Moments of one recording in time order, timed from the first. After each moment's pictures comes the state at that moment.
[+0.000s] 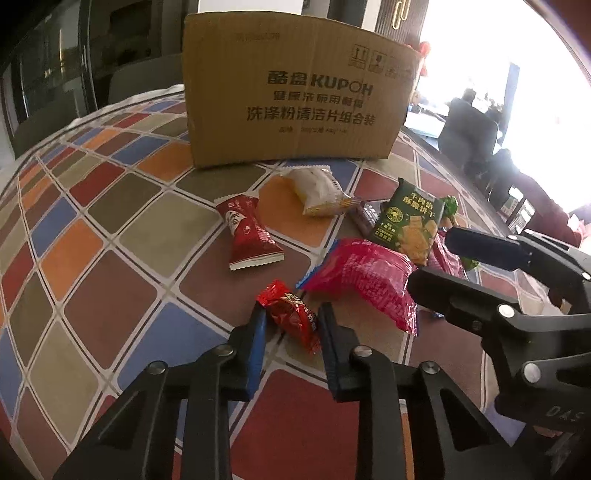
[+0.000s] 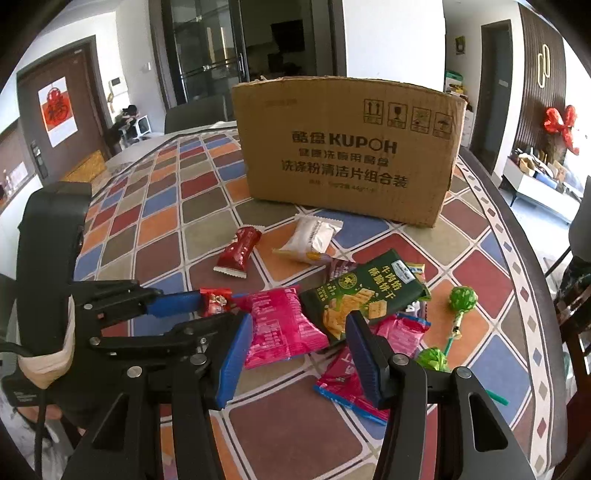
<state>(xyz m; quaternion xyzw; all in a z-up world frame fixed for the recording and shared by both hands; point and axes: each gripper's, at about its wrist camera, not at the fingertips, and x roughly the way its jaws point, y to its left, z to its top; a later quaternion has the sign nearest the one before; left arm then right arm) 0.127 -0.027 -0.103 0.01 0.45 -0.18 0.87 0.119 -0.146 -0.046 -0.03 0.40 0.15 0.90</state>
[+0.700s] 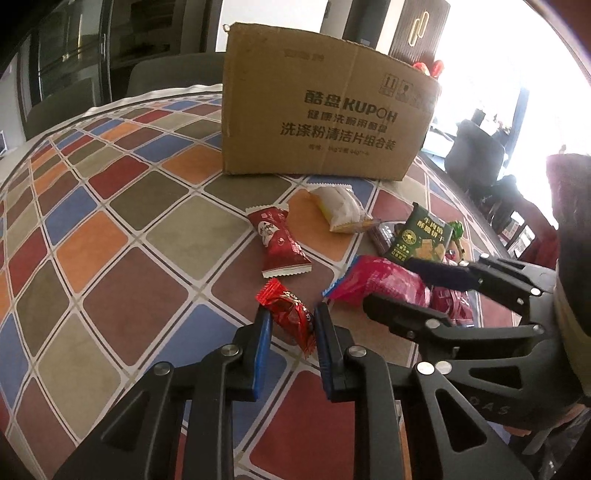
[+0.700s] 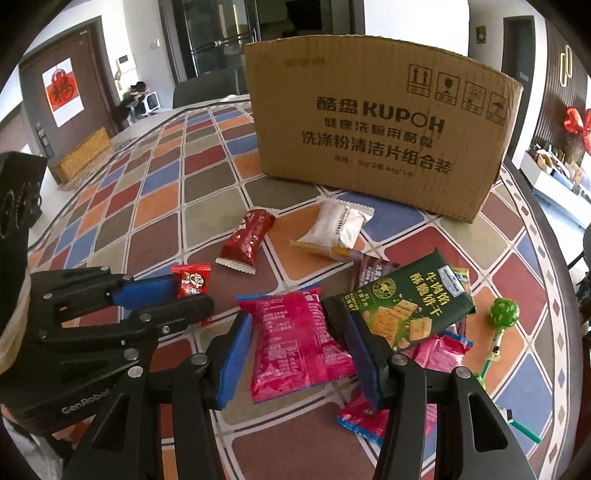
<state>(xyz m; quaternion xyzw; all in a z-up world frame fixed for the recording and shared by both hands) 0.128 -0.004 -0.092 -0.02 0.44 -0.17 0.88 0.151 -0.122 -0.071 -0.05 0.44 0.17 0.88</state>
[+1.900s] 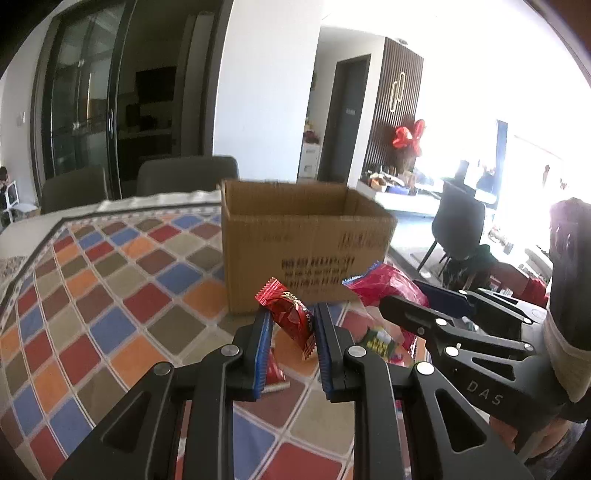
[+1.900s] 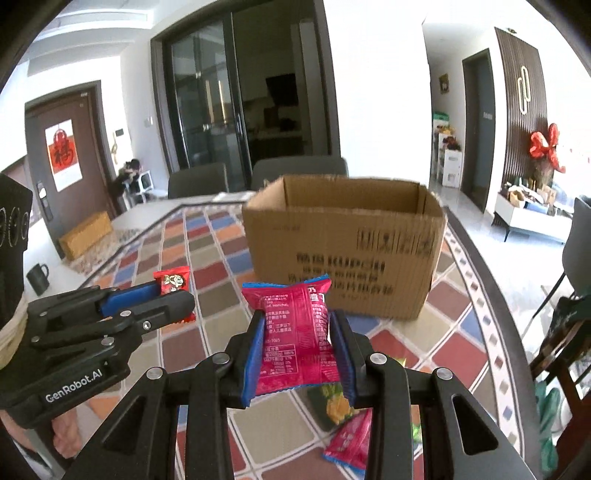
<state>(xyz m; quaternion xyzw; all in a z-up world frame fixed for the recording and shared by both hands) 0.113 -0.003 0.038 -0.02 0.29 -0.17 0.94 0.127 -0.146 0.040 0.00 0.29 0.14 0.95</state>
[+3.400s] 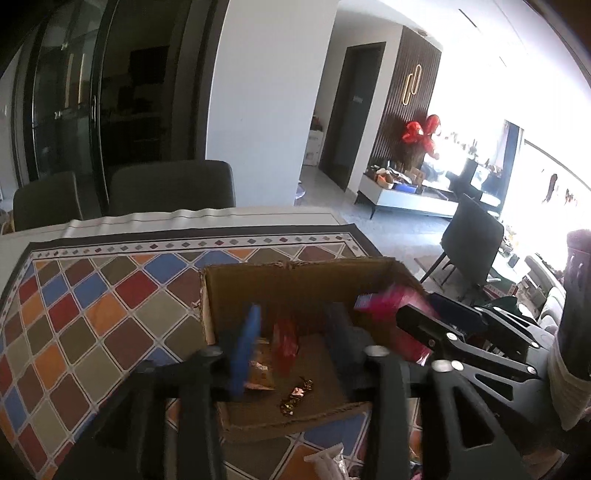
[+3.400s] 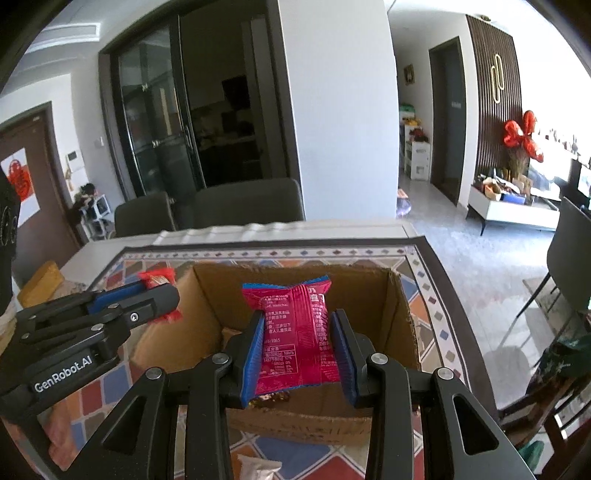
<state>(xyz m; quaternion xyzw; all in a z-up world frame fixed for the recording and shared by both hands) 0.313 -0.028 0.073 -0.04 0.33 -0.17 0.93 0.292 -0.167 0.078 0.02 0.31 0.07 0.95</state>
